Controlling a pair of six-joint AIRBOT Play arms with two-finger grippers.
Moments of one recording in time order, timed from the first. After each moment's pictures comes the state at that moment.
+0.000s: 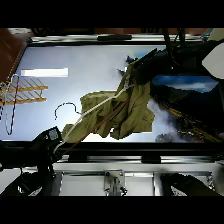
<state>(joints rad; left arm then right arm) -0.59 -0.47 0.74 1.33 -1.53 -1.12 0.45 -1.18 1.72 -1.41 1.25 1.27</state>
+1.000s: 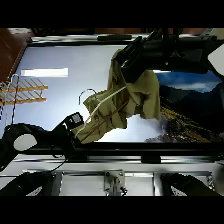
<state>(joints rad) -0.62 -0.77 0.74 1.27 -1.17 -1.09 0.45 -1.17 1.72 -1.04 1.10 1.01</state>
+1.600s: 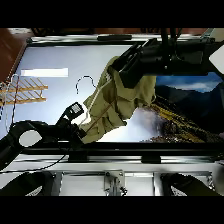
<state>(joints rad) -0.60 -0.81 0.75 1.24 -0.99 -1.14 0.45 -1.18 1.72 -1.00 1.18 1.07</state>
